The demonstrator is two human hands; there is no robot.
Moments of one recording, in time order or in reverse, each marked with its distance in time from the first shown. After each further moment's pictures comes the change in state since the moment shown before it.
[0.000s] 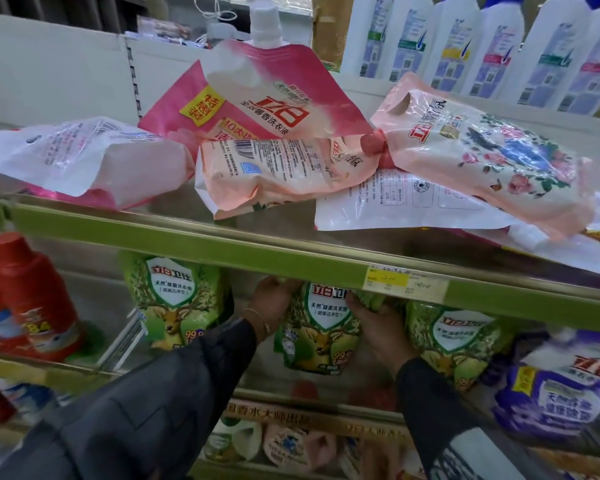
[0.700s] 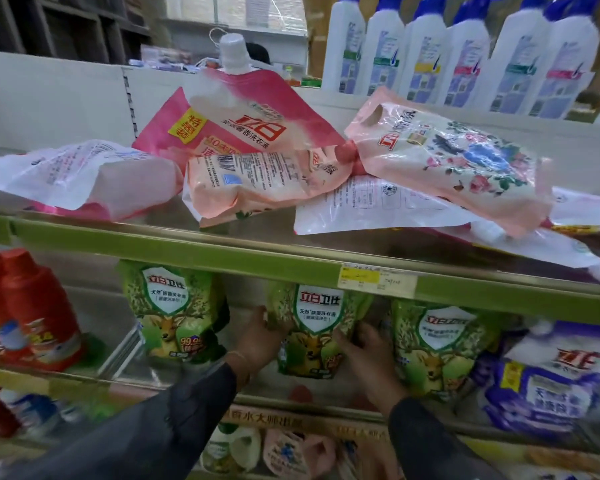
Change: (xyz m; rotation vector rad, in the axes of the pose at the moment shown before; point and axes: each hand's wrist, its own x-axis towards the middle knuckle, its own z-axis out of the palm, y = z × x) left_hand -0.053 -0.016 -0.007 0.427 0.012 -0.121; right_hand -0.035 0.034 -0.017 -0.151 0.000 -0.009
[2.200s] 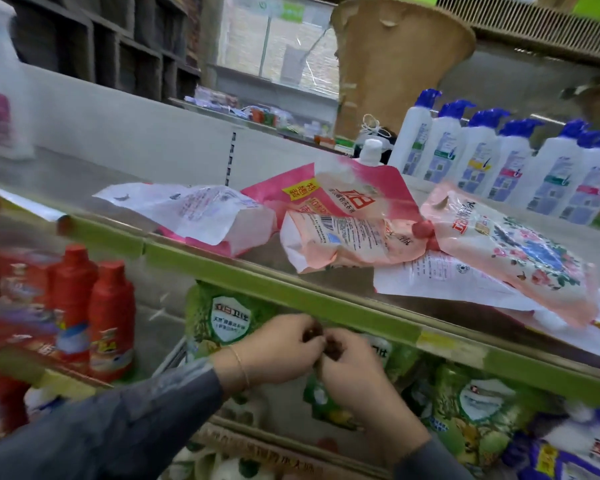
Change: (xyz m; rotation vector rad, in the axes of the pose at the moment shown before) left_hand -0.092 0.100 -0.136 0.563 -0.134 0.443; right_hand -0.103 -0.157 0.130 -0.539 -0.214 -0.293
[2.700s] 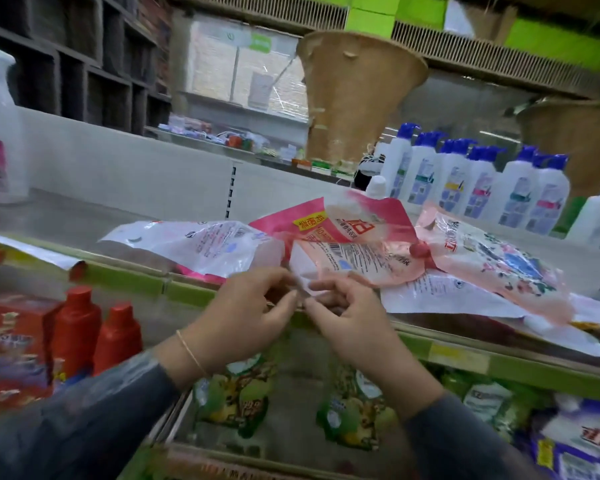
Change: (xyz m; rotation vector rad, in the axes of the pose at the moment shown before) left_hand -0.030 -0.015 -0.106 -0.015 0.424 0.370; right_hand 0.004 -0.118 -0.005 0.124 0.098 -0.200
